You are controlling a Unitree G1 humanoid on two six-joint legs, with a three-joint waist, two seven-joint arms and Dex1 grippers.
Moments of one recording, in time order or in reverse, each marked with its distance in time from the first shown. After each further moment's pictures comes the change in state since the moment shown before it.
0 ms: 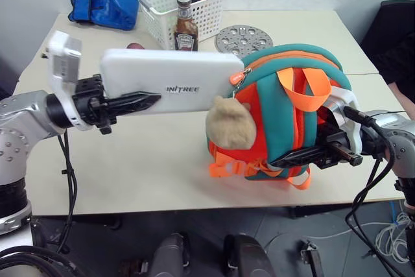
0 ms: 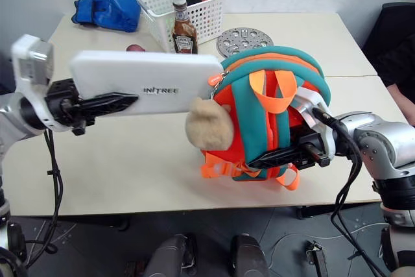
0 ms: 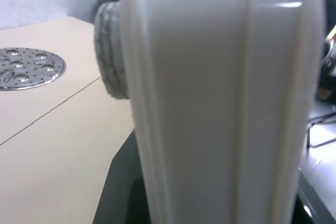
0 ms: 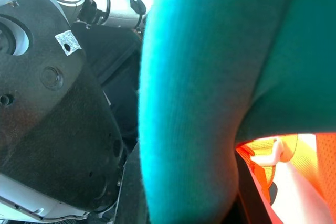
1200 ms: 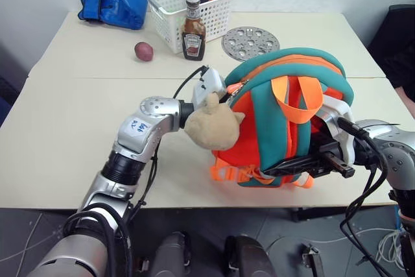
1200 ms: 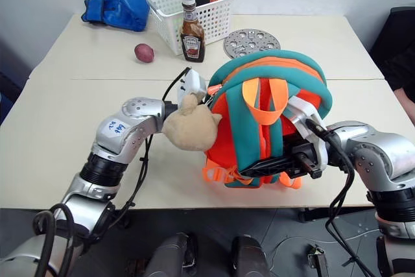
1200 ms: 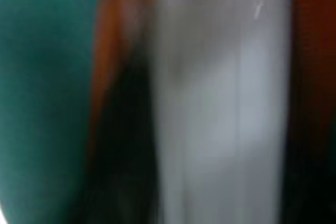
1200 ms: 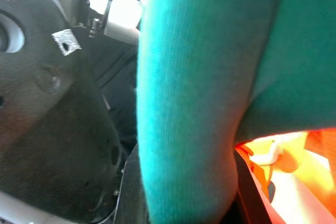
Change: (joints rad) left arm -0.247 -0.470 -0.458 0.210 0.498 -0.213 0.033; right arm 0.068 0.060 -0.039 -0.100 0.023 0.001 -0.103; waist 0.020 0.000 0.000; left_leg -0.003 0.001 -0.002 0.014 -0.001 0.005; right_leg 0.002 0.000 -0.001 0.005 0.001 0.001
